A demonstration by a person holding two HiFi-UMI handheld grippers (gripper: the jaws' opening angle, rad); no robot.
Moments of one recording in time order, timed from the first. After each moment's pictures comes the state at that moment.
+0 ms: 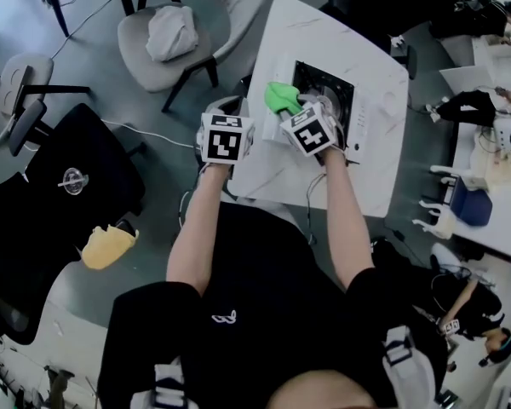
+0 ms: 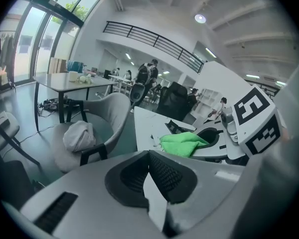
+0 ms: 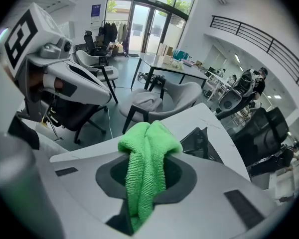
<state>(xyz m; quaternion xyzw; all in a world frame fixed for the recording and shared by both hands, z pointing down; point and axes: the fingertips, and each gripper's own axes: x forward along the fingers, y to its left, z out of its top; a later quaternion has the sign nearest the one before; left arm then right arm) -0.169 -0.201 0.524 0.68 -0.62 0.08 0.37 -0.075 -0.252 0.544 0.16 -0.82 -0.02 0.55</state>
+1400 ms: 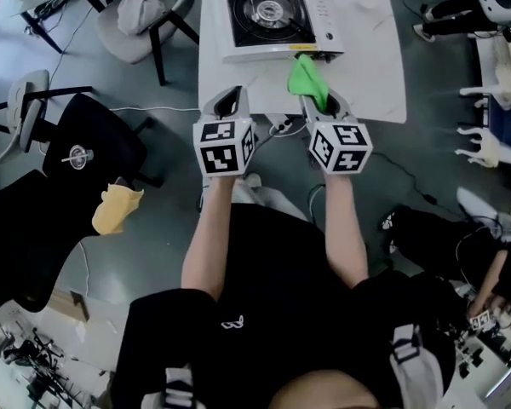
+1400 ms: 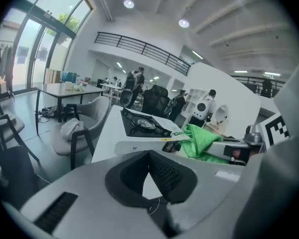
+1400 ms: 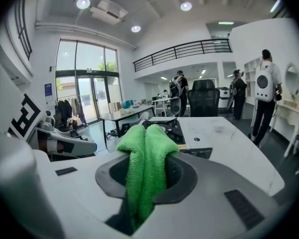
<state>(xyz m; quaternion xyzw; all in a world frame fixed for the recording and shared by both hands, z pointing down) 0.021 -0.046 0.480 0.71 -0.62 0.07 0.31 0.157 -0.093 0.462 0.43 -0.87 0.15 0.19</state>
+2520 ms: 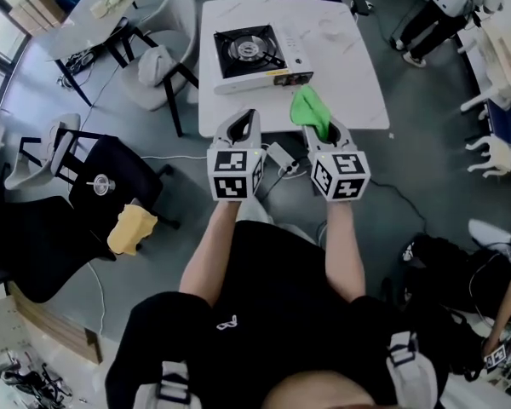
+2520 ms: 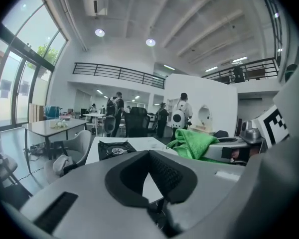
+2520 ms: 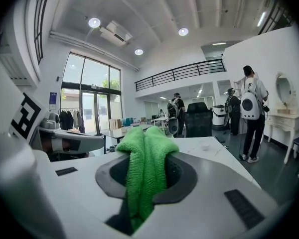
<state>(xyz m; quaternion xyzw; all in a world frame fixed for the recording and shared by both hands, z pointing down) 0.121 0.030 0.371 0.78 -0.61 0.06 0.13 0.244 0.005 0.375 0.45 -0.89 0.08 0.08</state>
